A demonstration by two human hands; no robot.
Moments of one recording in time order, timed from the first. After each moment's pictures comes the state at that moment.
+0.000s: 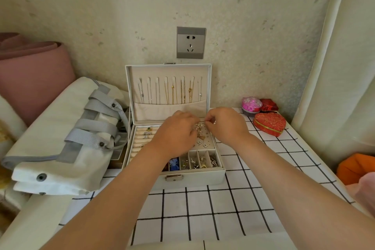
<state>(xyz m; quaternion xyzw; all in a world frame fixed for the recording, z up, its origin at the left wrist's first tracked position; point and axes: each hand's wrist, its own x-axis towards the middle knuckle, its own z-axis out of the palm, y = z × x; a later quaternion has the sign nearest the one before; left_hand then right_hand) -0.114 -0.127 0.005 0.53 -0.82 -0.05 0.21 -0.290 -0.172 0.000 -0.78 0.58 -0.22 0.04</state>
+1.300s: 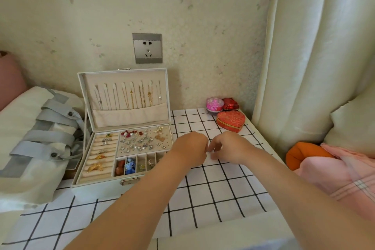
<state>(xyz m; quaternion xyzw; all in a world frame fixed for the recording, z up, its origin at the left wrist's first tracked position) -0.254 -0.119 -0.008 0.54 -0.84 -0.06 0.04 -0.419 -0.132 -0.020 -0.76 0.61 -0.07 0.20</state>
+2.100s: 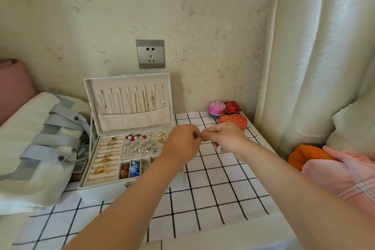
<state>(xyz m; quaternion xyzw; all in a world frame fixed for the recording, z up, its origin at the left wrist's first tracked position) -0.233 -0.120 0.002 0.59 -0.74 -0.16 0.29 -0.390 -0.125 0.012 -0.57 0.60 -0.35 0.44</state>
